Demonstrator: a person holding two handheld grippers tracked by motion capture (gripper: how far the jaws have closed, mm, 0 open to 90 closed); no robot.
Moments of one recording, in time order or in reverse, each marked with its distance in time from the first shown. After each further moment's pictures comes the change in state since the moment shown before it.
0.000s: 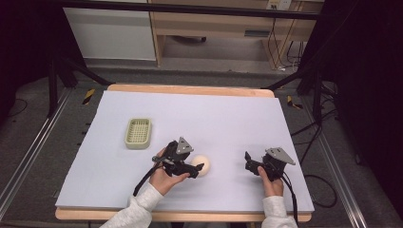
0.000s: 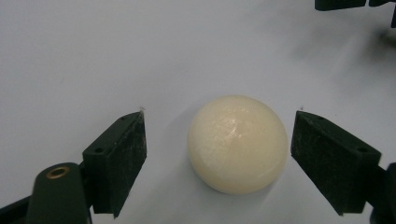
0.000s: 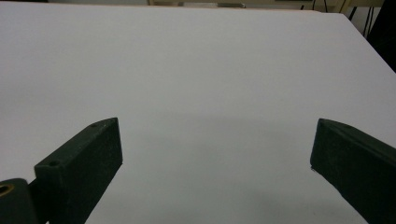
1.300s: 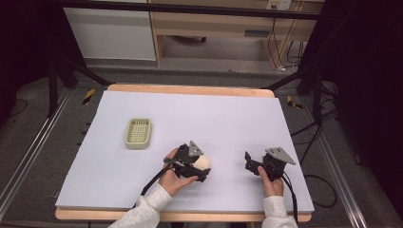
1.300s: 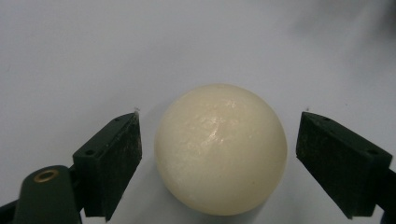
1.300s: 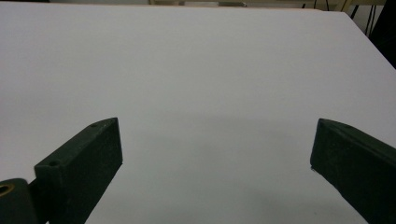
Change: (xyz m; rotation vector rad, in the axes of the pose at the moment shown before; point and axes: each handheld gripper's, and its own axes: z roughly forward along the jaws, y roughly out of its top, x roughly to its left) left arm -0.012 -0.001 0.031 0.088 -0.012 0.024; right arm -0.001 0.000 0.000 0.003 0.005 0.004
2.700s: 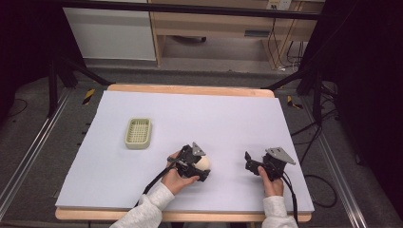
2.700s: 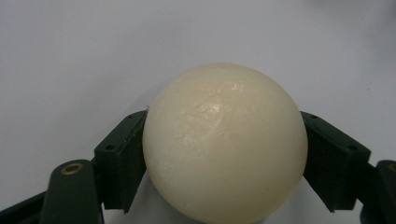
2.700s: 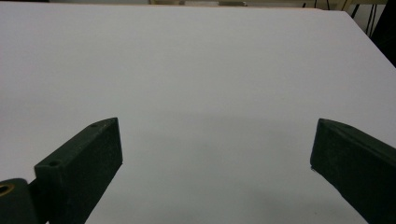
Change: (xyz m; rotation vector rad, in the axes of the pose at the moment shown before) left arm 0.001 -0.002 0.016 0.077 -0.017 -0.007; right arm 0.000 0.000 0.000 0.002 0.002 0.004
